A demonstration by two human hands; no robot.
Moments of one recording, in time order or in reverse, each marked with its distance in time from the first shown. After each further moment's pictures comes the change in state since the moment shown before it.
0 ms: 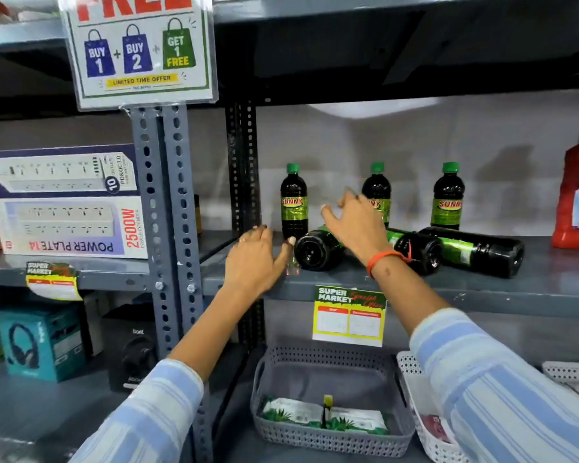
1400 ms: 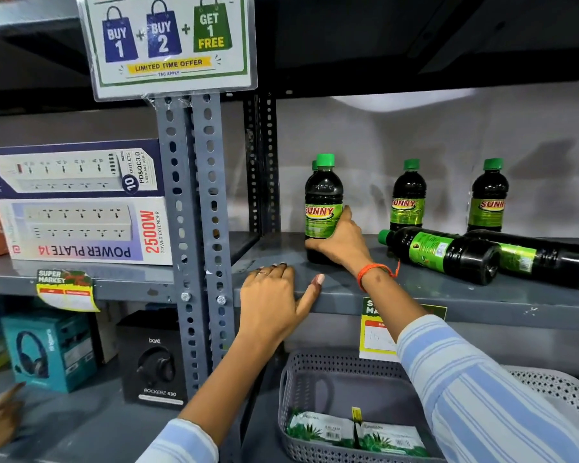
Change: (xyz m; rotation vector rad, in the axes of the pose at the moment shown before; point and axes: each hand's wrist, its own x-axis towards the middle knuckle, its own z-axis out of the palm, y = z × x) left_hand -0.035 -0.033 0.011 0.094 0.070 0.072; right_hand 0.015 -0.029 0.102 0.305 -0.267 0.283
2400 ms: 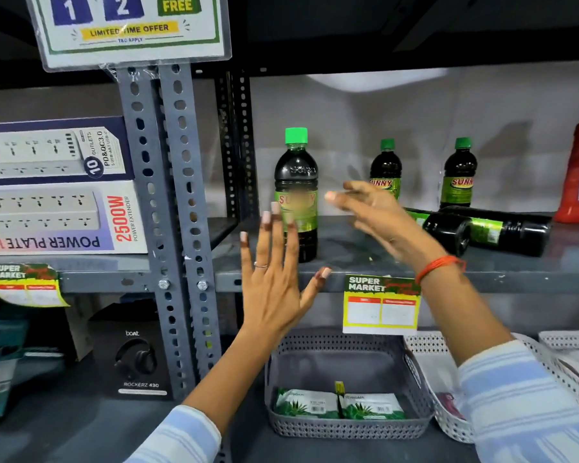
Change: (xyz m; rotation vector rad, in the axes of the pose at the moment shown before) left_hand -0.010 0.021 0.007 -0.002 0.161 0.075; right_hand -0.053 -0.006 -0.085 0.421 -0.180 0.032
